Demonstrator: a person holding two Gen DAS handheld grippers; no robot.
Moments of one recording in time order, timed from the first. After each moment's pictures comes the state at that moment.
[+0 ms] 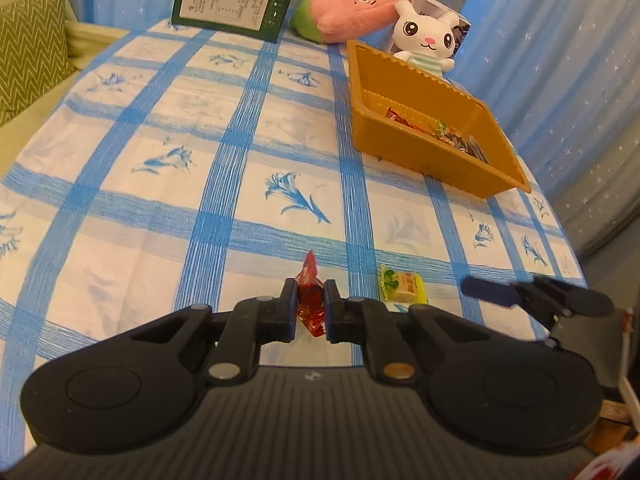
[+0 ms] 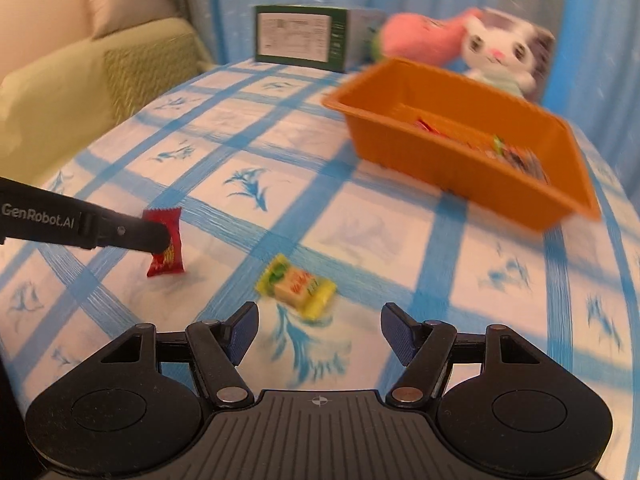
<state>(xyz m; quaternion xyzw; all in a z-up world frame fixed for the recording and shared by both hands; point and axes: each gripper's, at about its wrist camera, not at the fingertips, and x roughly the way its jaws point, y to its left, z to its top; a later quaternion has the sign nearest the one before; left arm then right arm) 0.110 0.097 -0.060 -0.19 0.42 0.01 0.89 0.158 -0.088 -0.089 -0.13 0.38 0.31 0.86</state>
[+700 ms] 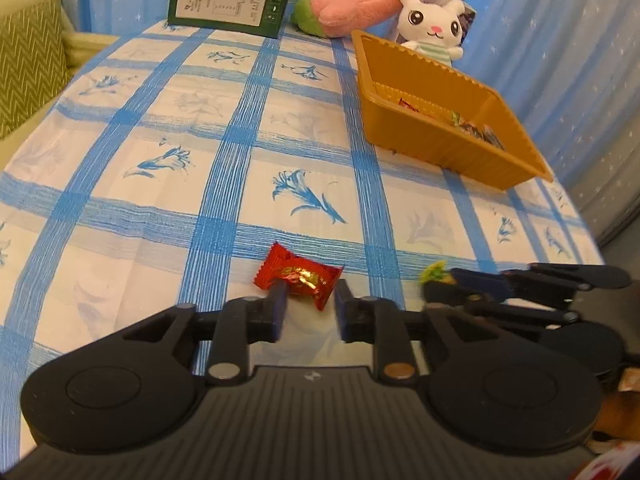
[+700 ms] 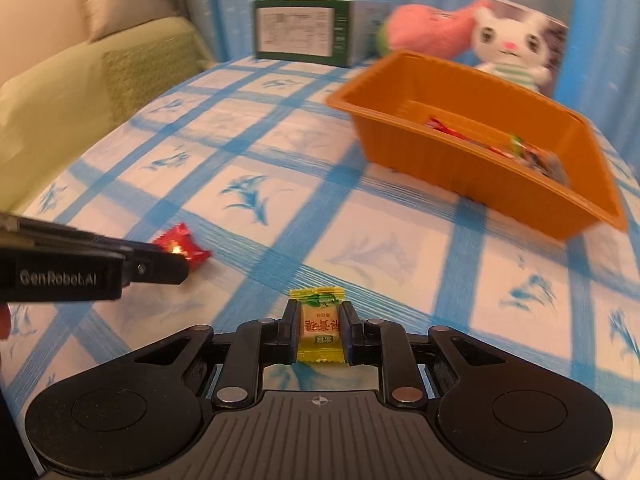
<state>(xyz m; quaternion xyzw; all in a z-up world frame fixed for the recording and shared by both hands) 0.125 0.090 -0.079 -0.14 0.42 0.03 0.89 0.178 -0.082 -0.094 -0.10 0.40 0.31 0.86</state>
